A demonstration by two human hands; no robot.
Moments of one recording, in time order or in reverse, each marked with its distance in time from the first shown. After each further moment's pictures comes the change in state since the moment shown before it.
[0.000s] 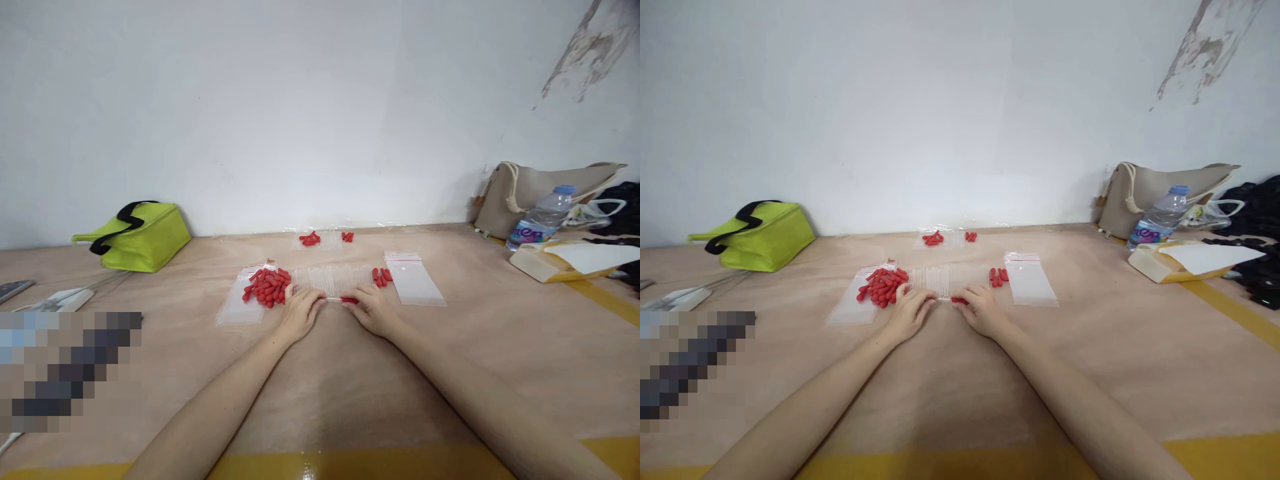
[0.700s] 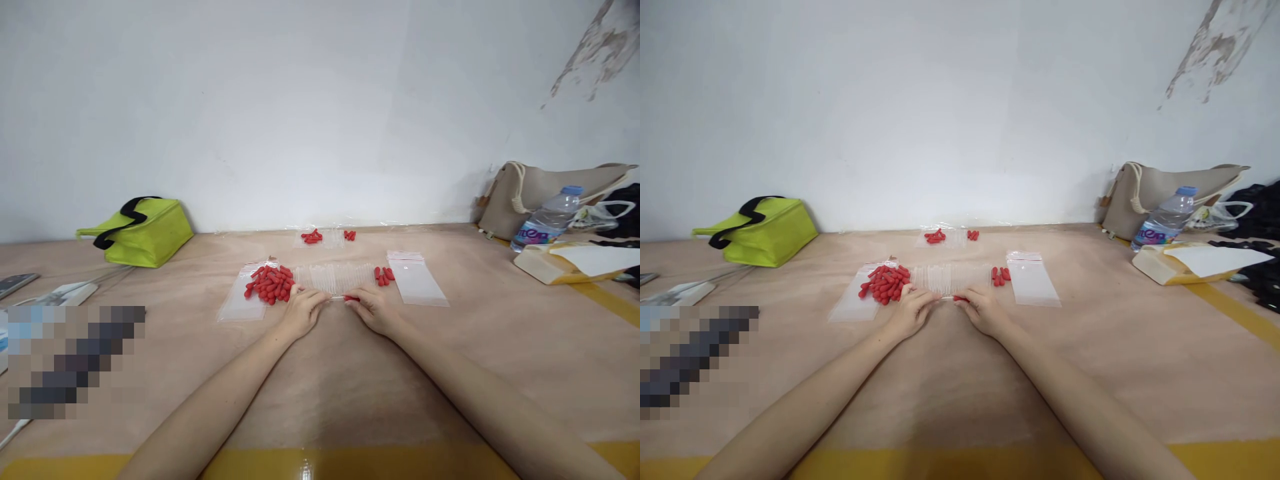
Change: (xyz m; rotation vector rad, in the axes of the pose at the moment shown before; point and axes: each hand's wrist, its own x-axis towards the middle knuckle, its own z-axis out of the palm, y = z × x) left_hand -0.001 -0.003 0.003 -0.036 -0.015 0.120; right_hand -0.001 0.005 0.004 0.169 0.034 -0.023
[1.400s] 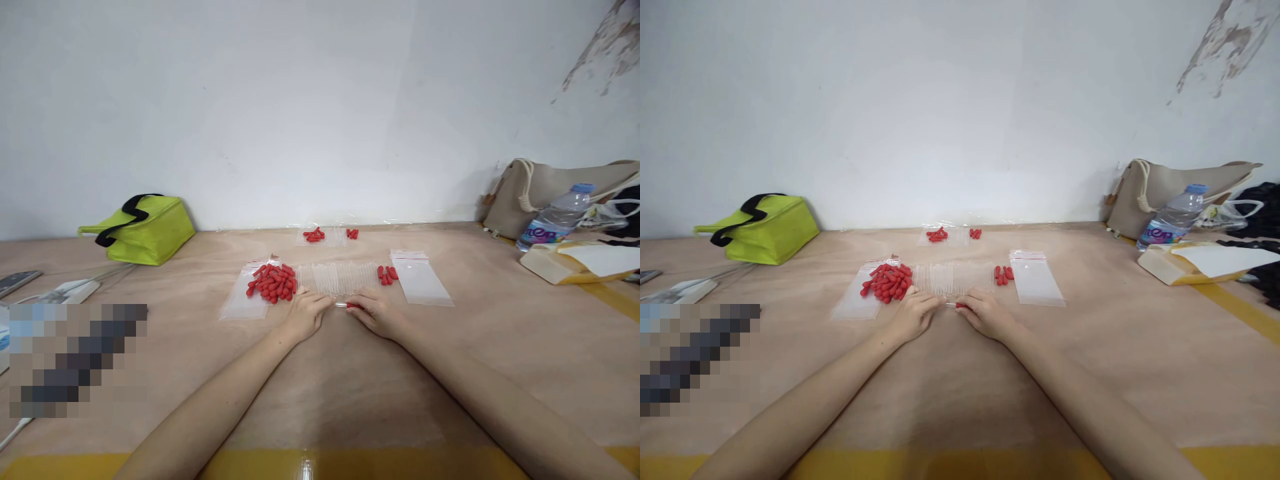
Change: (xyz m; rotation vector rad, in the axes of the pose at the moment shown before) left_hand -0.003 0.000 0.004 0.131 -0.035 0.095; right_hand -0.005 -0.001 -0.002 -0.109 -0.156 -0.080
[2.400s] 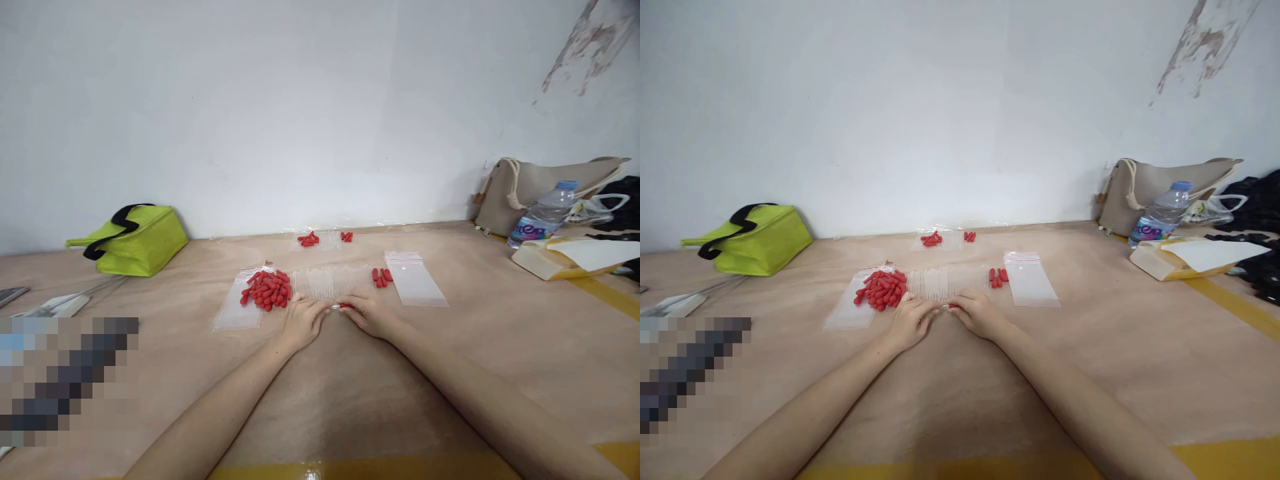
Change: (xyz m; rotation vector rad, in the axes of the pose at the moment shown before) left_hand 0.001 0.005 0.000 -0.044 0.010 -0.100; right_hand 0.011 -0.001 0.002 0.075 0.048 0.032
